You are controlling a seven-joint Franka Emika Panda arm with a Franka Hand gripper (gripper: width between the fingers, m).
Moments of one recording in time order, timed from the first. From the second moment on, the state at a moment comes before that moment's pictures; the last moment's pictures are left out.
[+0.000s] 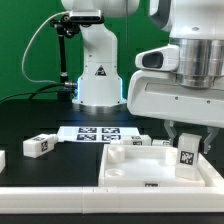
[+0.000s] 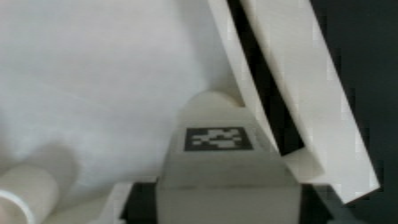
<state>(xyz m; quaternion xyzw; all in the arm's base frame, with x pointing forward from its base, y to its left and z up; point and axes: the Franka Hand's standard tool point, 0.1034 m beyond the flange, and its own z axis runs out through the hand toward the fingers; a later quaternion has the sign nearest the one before) 0.629 0.102 0.074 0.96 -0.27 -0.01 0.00</state>
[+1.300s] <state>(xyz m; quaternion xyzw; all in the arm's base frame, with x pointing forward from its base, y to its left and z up) 0.636 0.111 0.072 0.60 -0.79 0.00 -0.11</state>
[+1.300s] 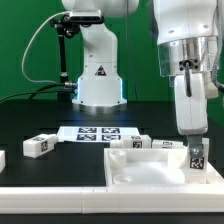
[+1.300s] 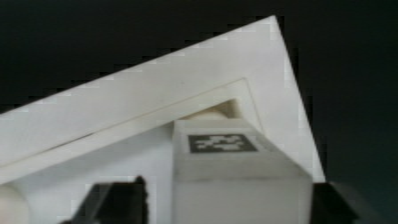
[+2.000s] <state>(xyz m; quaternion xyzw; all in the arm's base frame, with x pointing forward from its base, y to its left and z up) 0.630 0.128 0.067 0.87 -0.48 0.05 -0.09</state>
